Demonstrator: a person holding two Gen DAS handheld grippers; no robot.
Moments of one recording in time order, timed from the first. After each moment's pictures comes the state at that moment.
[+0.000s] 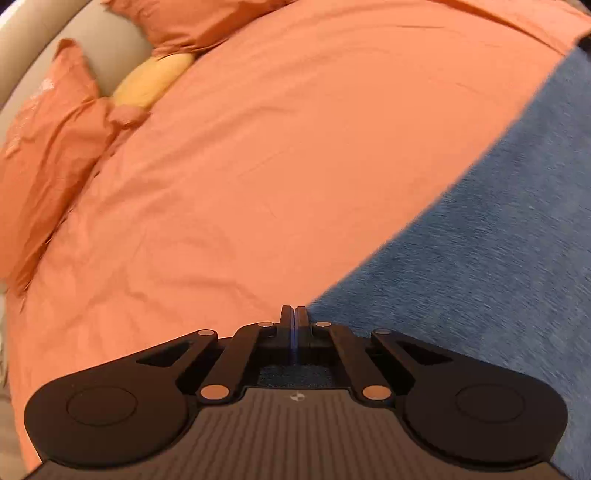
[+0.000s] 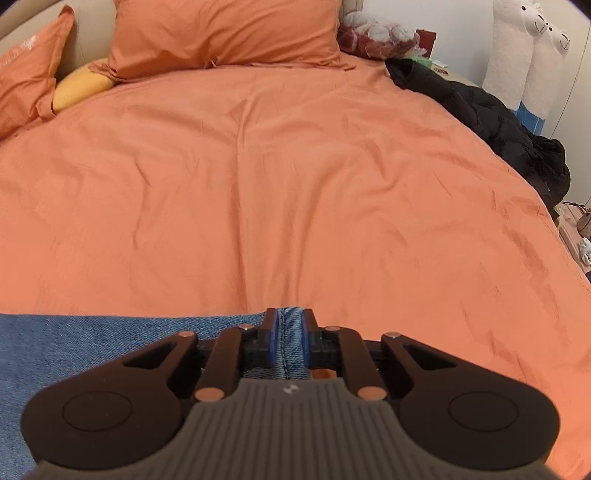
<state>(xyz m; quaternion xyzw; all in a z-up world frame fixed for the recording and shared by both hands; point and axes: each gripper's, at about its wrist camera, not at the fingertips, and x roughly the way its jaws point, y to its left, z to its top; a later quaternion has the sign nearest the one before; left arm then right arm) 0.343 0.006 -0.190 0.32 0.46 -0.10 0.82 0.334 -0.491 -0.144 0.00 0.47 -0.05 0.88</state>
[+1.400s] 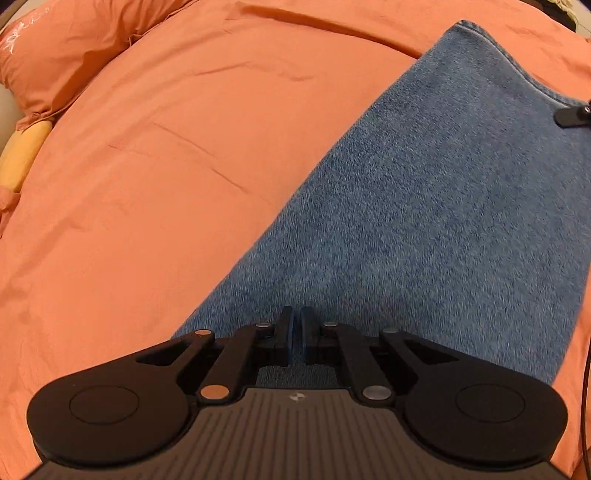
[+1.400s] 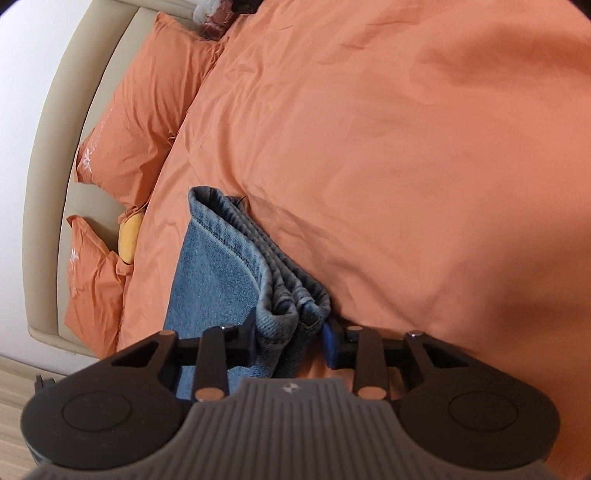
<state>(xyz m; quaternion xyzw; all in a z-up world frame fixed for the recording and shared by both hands) 0.326 -0.179 -0.205 0.32 0.50 -0.25 0.76 0.169 -0.588 -0.211 0.48 0.41 -0.01 0.78</state>
